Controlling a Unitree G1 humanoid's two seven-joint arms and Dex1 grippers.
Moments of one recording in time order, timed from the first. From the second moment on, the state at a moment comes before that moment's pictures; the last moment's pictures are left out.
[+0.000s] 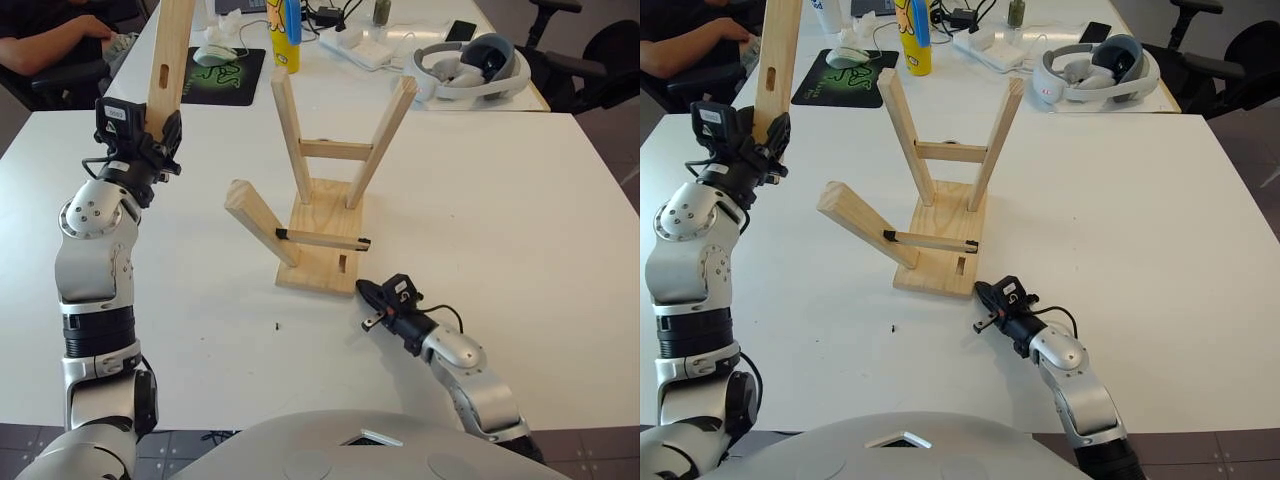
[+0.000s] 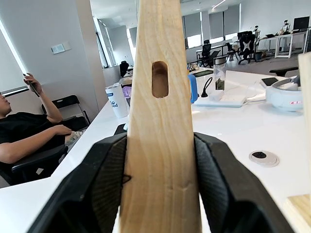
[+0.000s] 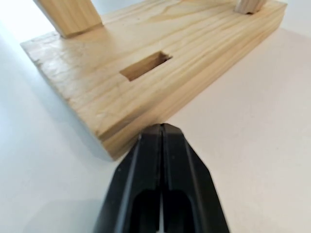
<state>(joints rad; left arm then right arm) -0.37 0.45 0.23 -0.13 -0.22 0.40 -0.29 0.31 -0.30 0.22 -0.30 0.12 0.30 0.40</state>
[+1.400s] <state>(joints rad) -1.20 0.56 -0.01 0.40 -0.73 0.87 -1.44 -0.71 -0.49 -0.30 -0.24 1.40 0.75 0.38</state>
